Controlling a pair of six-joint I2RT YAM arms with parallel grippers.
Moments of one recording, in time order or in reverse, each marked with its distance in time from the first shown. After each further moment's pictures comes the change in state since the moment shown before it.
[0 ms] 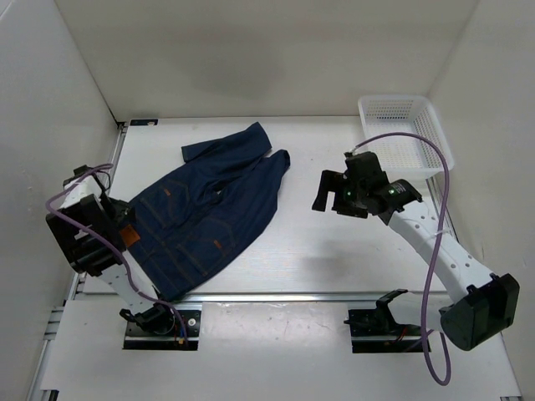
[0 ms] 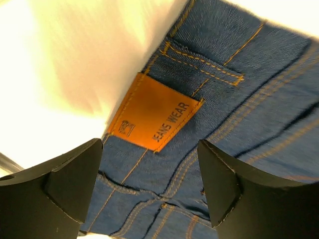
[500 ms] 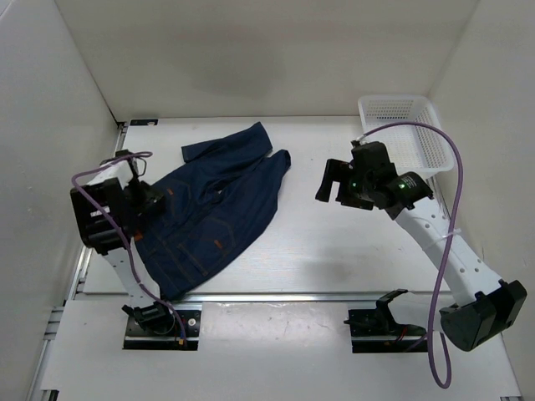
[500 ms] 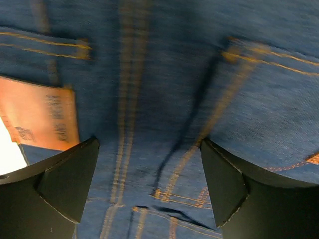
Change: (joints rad) left arm -0.229 0.172 0.098 0.022 0.005 0.013; right arm 0.000 -0.002 0.137 -0.088 0.039 0.007
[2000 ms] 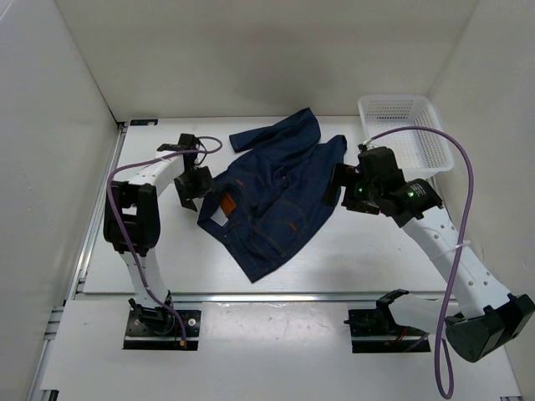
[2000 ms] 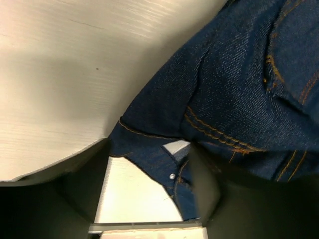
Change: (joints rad) left arm -0.474 -0.032 0.102 0.009 0.175 0.142; right arm 0.000 -0.073 -0.011 -0.040 0.032 -0.004
